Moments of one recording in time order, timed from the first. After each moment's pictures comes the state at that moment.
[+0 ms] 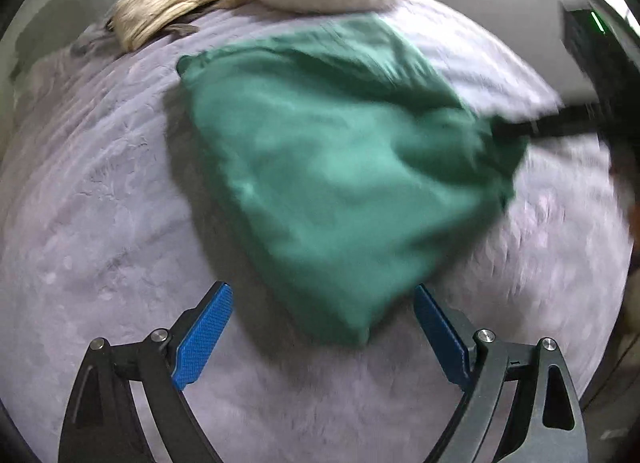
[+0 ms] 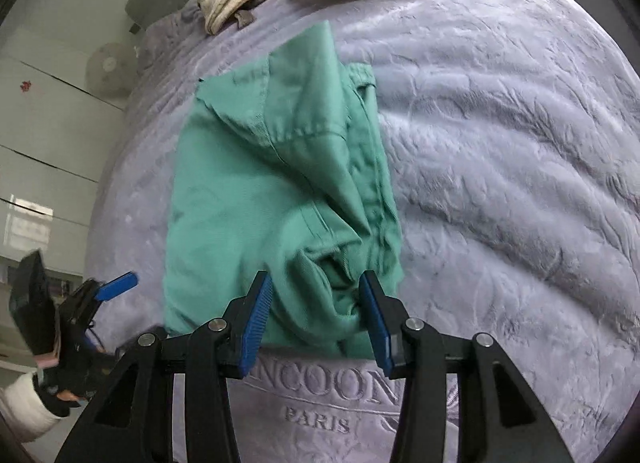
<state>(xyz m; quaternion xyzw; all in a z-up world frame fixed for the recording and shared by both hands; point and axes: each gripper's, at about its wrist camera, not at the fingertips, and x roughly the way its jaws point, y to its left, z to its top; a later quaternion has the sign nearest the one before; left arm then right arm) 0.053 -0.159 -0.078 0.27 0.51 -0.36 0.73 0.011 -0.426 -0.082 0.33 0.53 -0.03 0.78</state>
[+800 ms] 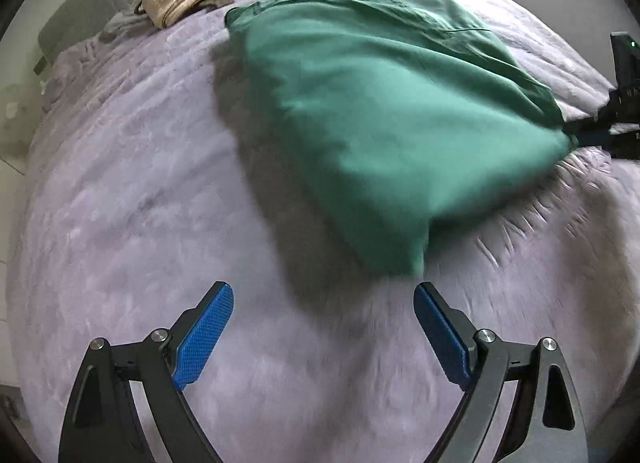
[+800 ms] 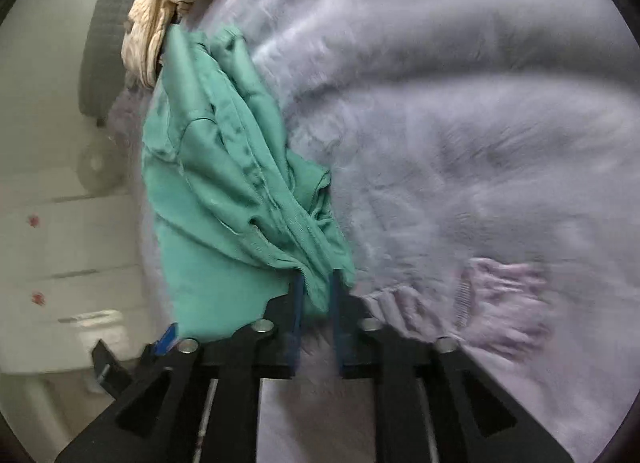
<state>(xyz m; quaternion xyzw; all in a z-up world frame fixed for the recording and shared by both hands) 0.053 -0.100 -0.099 0.28 0.52 -0.30 0.75 -0.052 -0.450 -0.147 0.53 0.50 -0.08 0.68</state>
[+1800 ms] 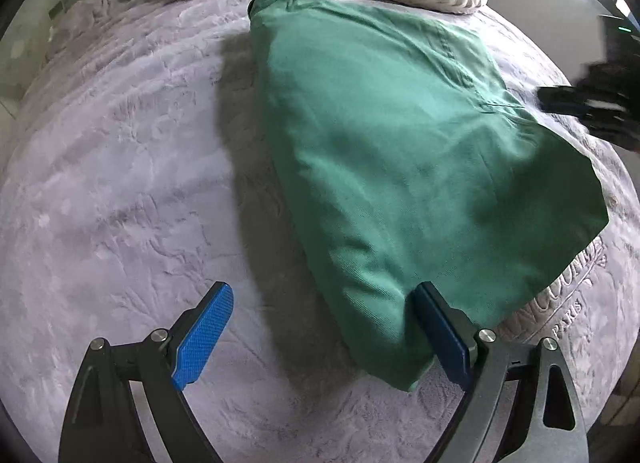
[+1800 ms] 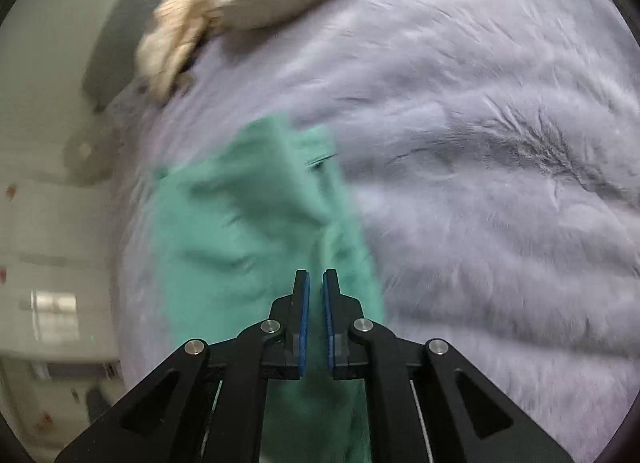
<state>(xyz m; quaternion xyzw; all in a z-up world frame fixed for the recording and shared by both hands) 0.102 -0.130 -0.117 0.19 0.56 -0.29 0.75 0.085 -0.484 -0.100 0.44 0.48 -0.08 0.75</state>
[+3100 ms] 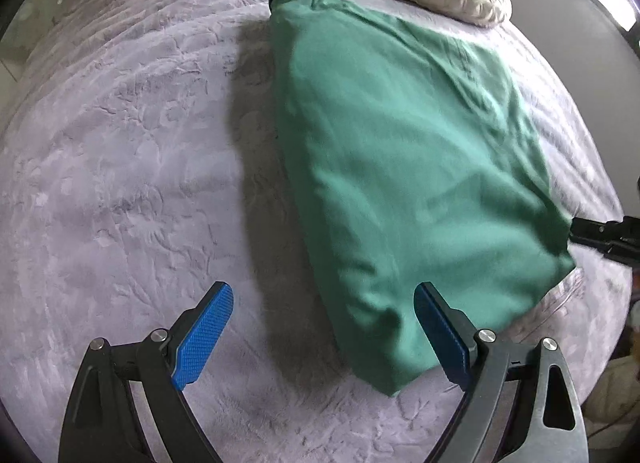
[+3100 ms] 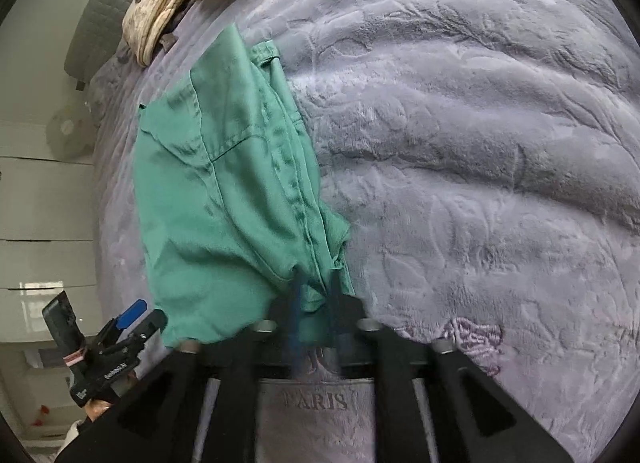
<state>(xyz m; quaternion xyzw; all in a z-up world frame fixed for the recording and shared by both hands) 0.124 -0.136 -0.098 0.14 0.60 -0.27 0.74 0.011 -0.460 -0.112 0.45 0.54 -0.10 0.71</state>
